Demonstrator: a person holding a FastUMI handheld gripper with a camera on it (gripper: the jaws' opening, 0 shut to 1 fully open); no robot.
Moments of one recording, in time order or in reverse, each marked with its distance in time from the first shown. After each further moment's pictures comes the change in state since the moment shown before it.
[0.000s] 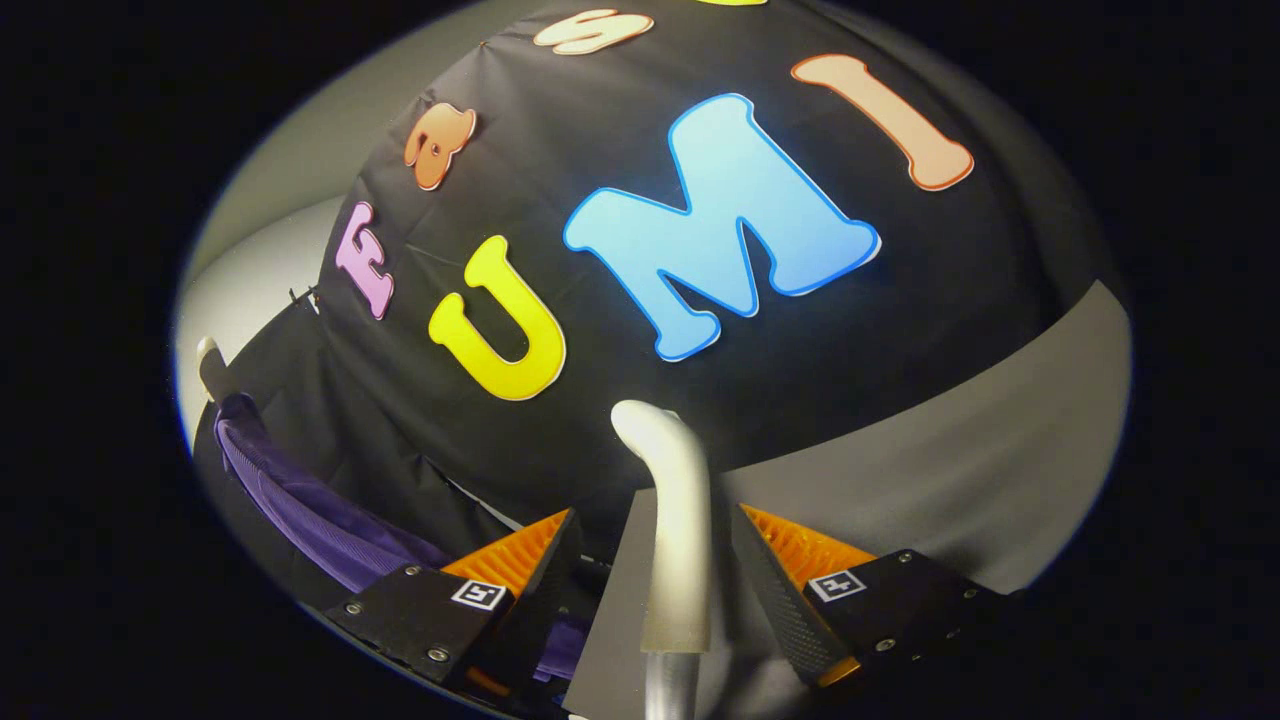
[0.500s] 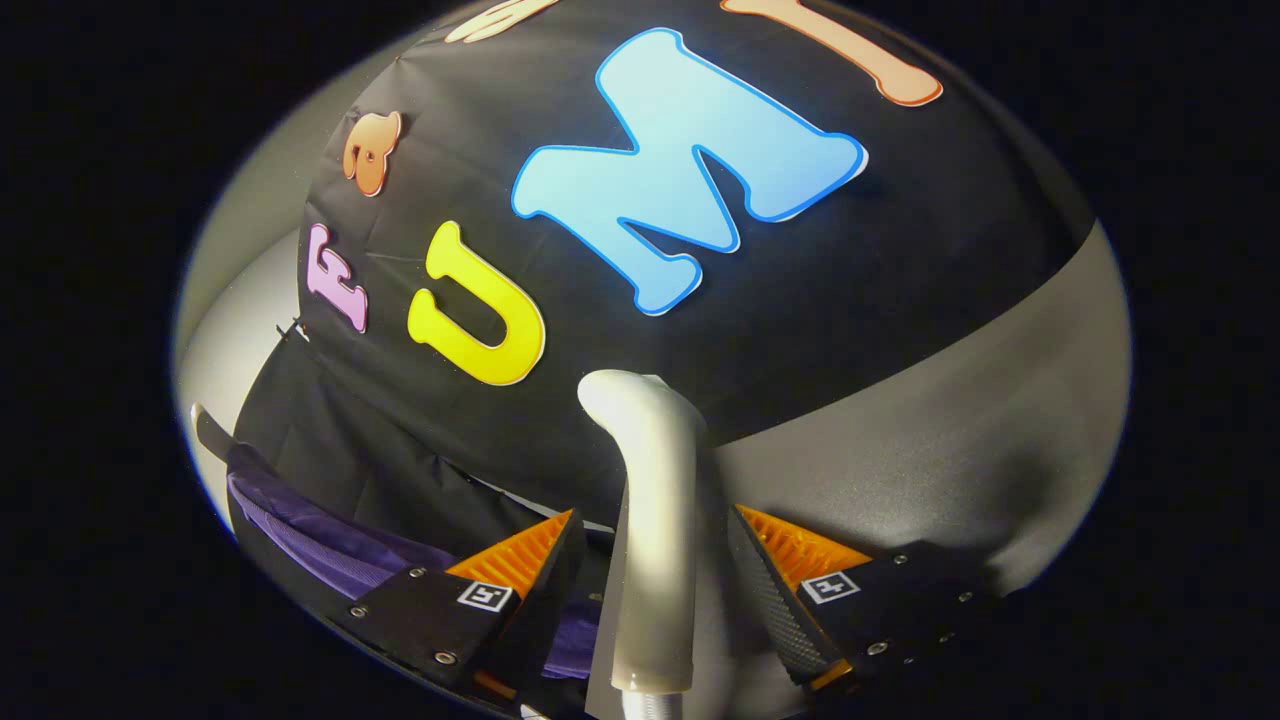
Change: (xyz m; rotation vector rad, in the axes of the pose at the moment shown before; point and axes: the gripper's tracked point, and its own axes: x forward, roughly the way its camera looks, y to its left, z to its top) arm 0.035 -0.012 -0.010 0.165 0.119 0.056
